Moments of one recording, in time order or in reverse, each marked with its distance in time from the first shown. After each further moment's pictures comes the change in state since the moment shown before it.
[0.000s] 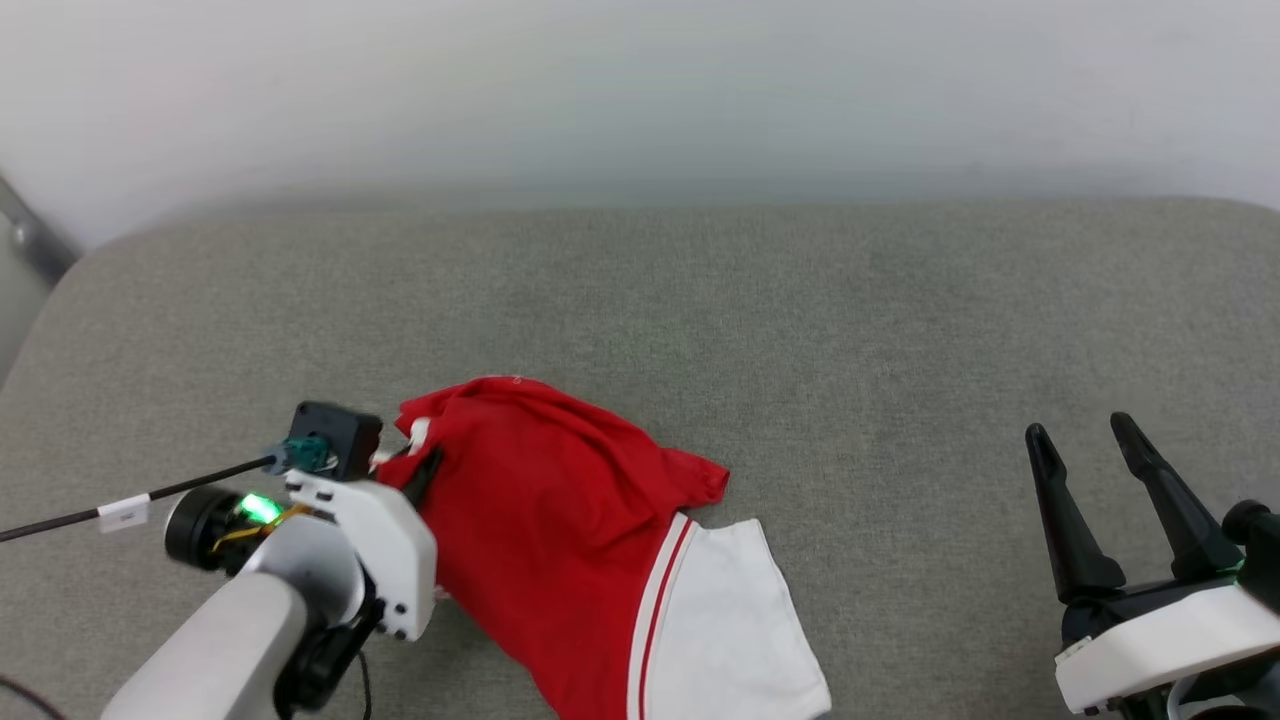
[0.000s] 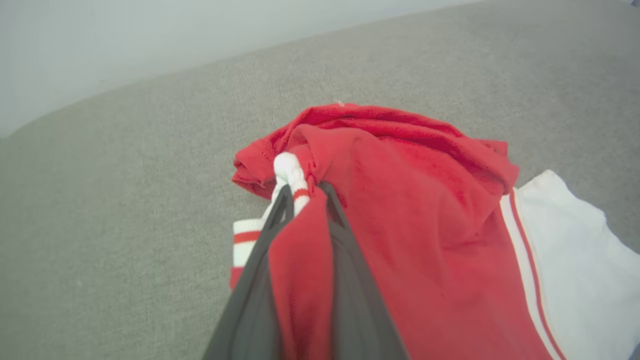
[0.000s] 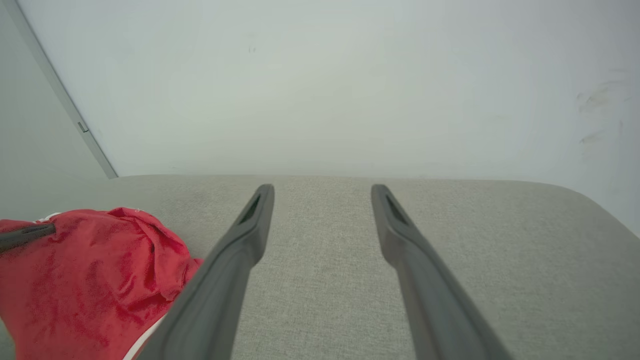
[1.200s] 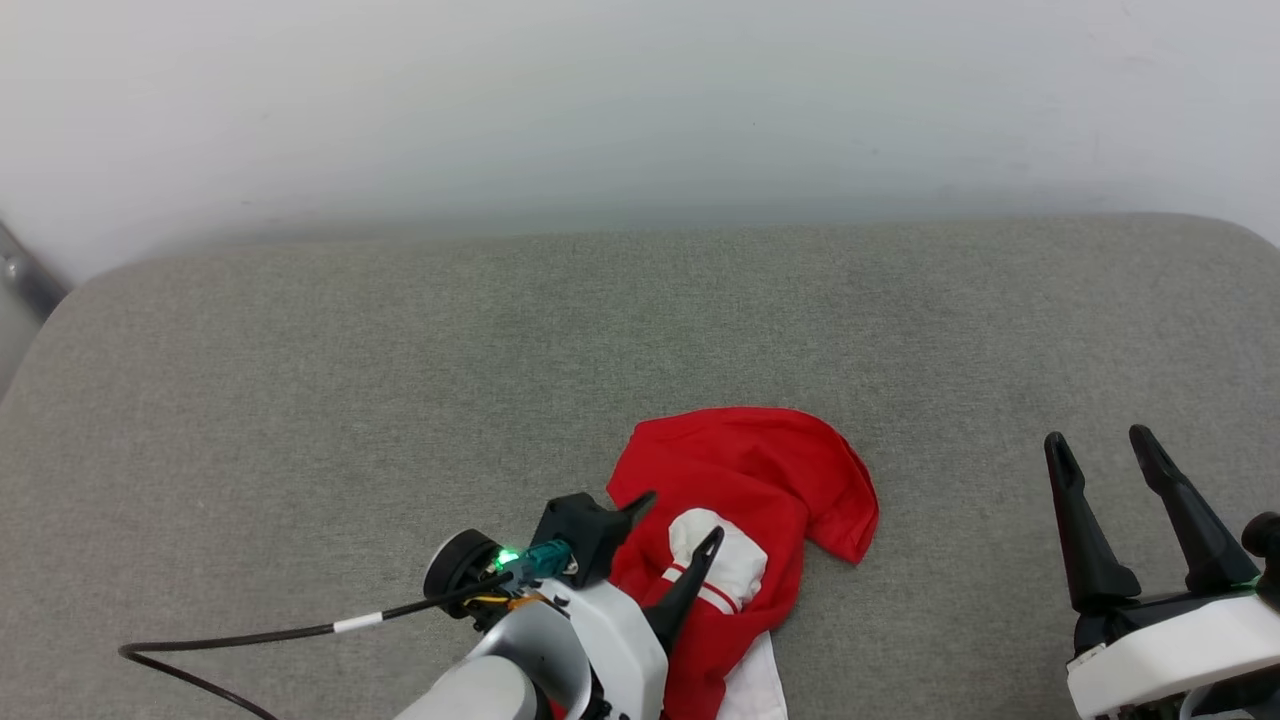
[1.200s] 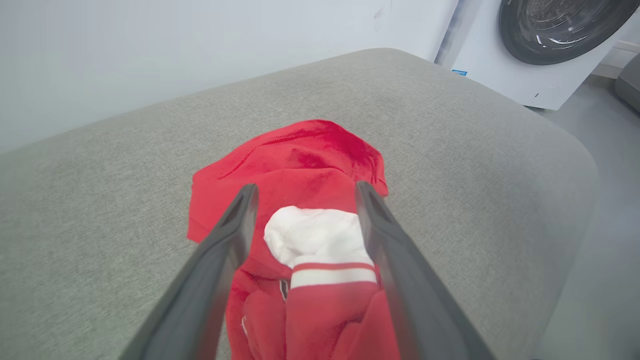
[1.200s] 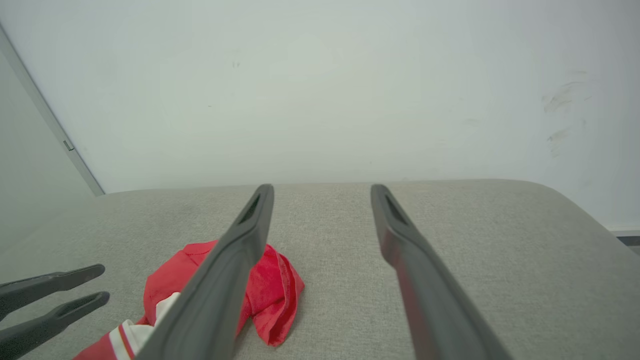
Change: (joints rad) left arm 0.021 -0.255 -0.225 -0.053 0.113 -0.017 -0.201; right arm 0.025 0.025 -0.036 -0.012 0.005 0.000 0.009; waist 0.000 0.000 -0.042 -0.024
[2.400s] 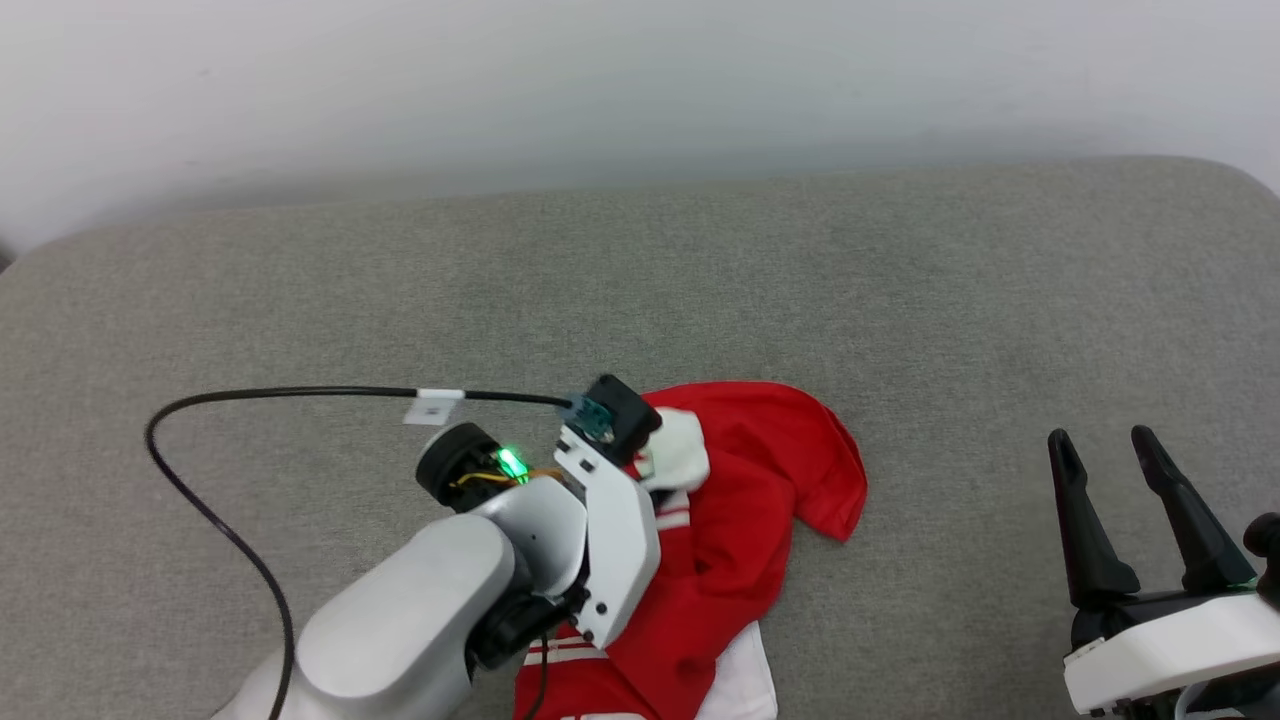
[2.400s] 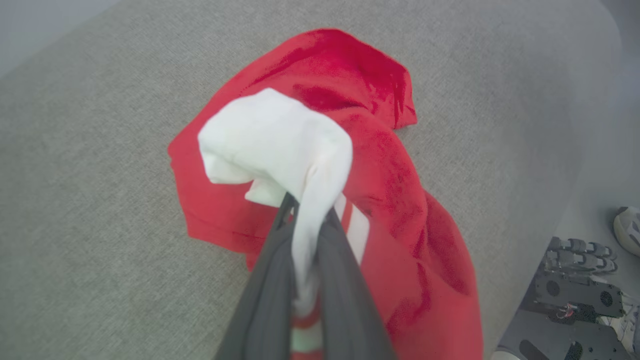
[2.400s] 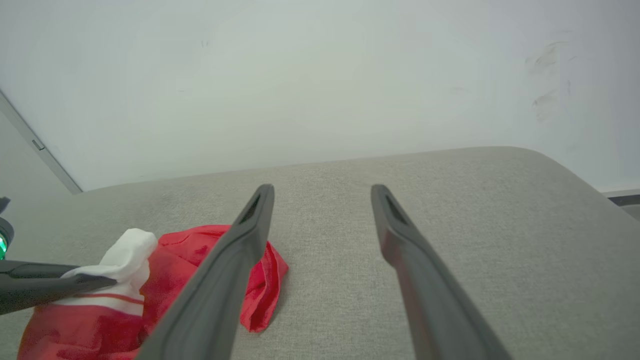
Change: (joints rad) left arm -0.270 0.052 -0.091 0.084 -0.139 -0.133 0.458; right arm -0.009 0.028 -0.015 0.030 0.003 0.000 -0.022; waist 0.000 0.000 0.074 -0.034
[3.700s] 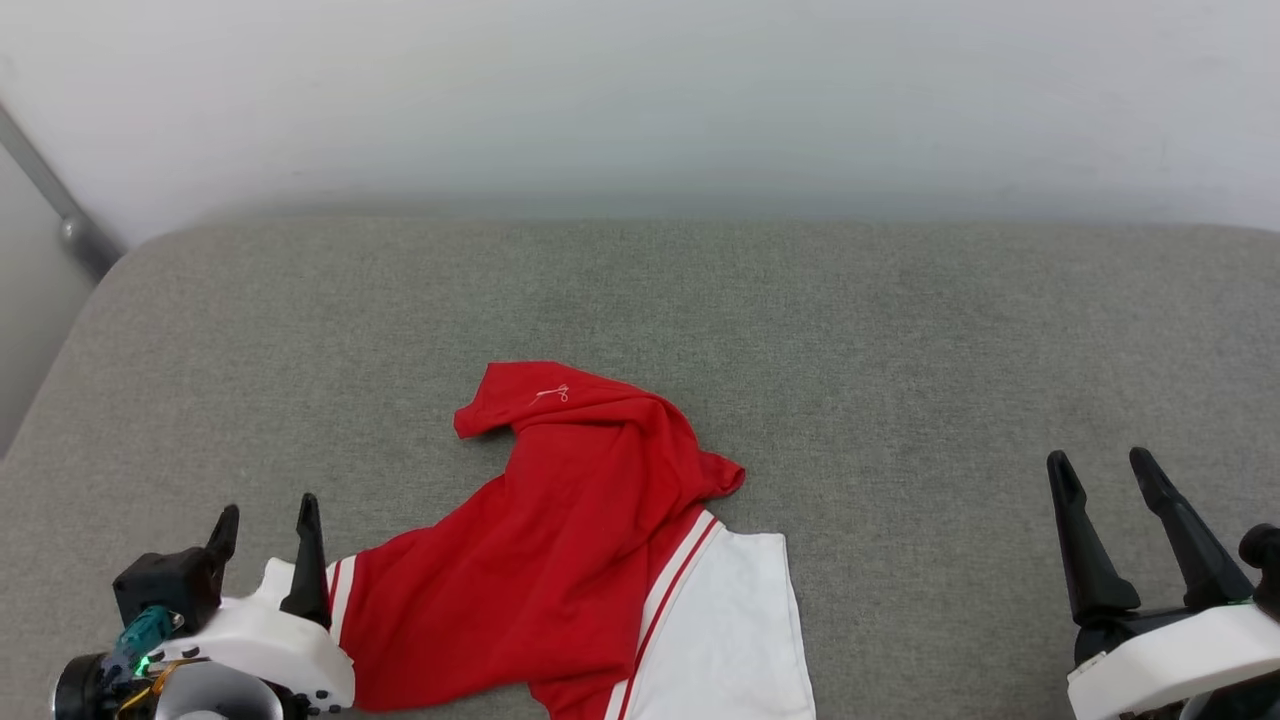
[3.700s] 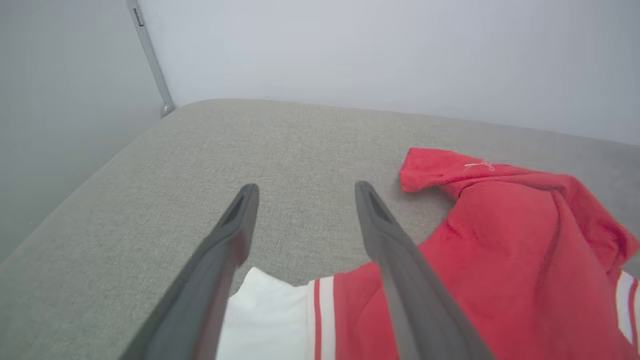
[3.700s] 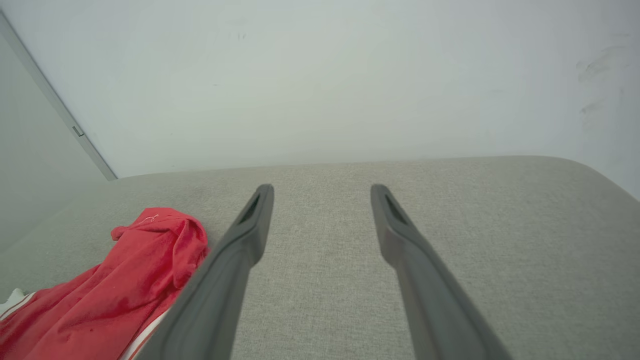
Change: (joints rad) left arm 0.536 0.177 0.505 -0.071 -0.044 0.409 -0.726; right arm 0.023 -0.001 -0.009 -0.007 -0.001 0.000 0.044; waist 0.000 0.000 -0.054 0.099
